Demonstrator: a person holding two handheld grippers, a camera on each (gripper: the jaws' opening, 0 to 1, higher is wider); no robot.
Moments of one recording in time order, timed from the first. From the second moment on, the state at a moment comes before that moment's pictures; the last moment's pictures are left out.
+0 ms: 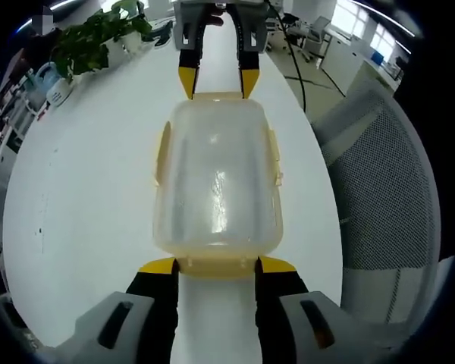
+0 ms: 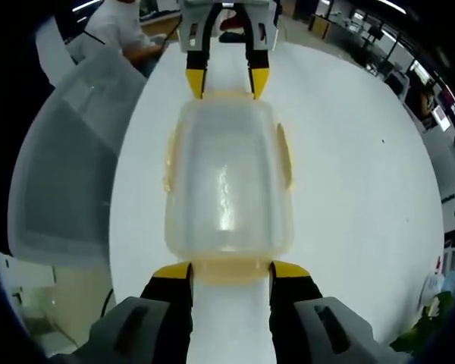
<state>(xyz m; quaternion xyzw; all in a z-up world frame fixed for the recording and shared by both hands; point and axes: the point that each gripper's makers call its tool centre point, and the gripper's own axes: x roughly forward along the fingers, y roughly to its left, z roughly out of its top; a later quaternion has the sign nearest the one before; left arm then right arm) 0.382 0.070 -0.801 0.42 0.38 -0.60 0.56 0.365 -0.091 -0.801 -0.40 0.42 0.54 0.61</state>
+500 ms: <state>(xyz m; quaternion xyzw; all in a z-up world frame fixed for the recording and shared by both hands) 0.380 0.065 -0.801 0.42 0.38 -0.61 0.56 0.364 -0.096 -0.802 -0.40 0.42 0.54 0.61</state>
